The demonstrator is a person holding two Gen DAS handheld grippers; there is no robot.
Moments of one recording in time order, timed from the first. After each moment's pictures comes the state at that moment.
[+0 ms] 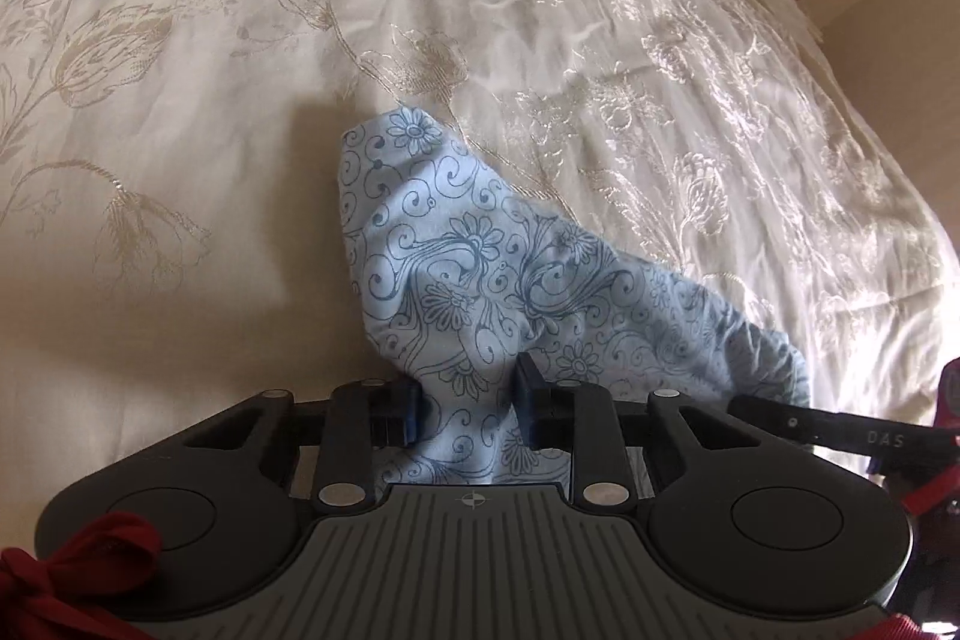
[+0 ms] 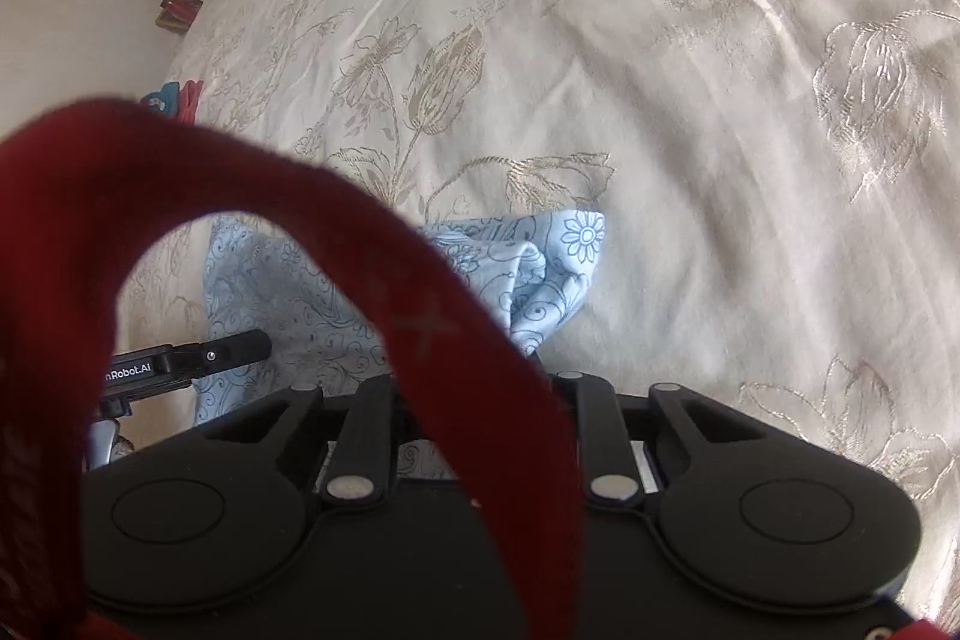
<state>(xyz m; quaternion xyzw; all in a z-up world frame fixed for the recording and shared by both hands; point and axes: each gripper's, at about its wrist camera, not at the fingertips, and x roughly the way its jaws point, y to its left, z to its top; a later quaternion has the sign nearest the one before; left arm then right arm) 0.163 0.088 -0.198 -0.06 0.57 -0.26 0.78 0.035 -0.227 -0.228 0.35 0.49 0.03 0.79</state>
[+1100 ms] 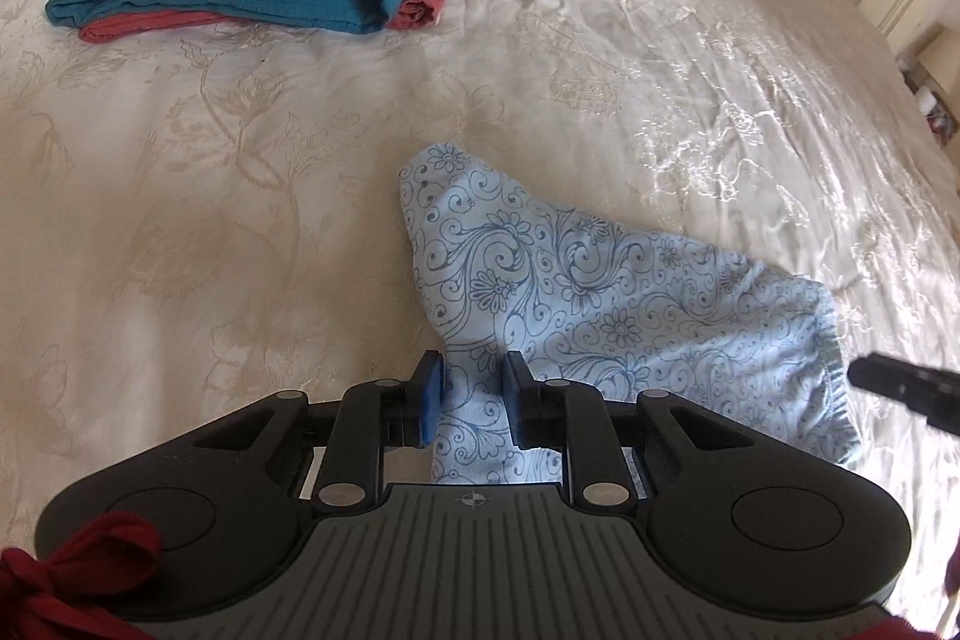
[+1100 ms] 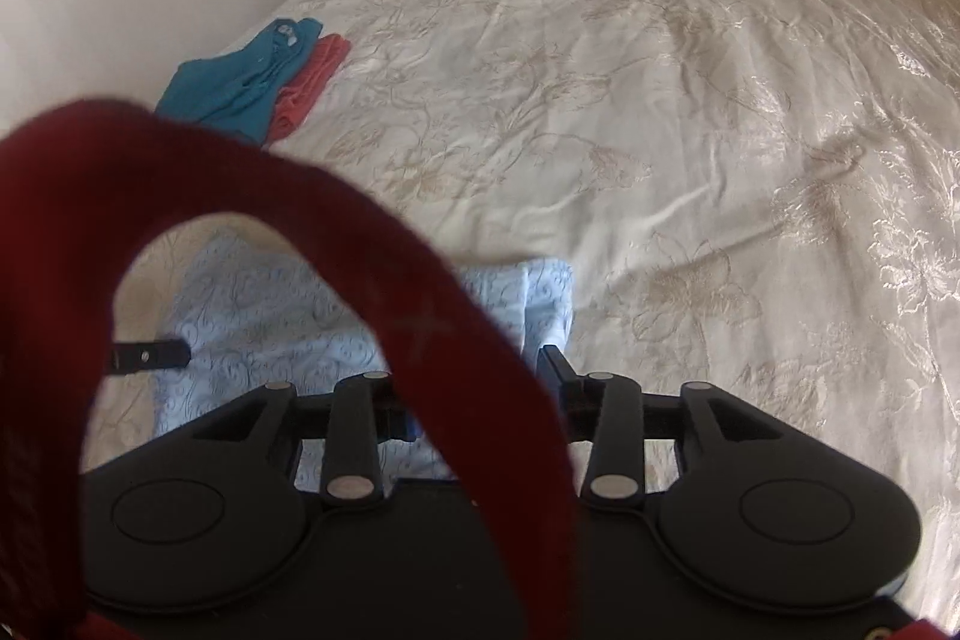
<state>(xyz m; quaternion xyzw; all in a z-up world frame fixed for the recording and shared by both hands) 0.199 0.212 -0.162 -0.07 0.51 -0.07 0.86 0.166 -0.093 -0.161 0.11 0.45 0.11 0.88</state>
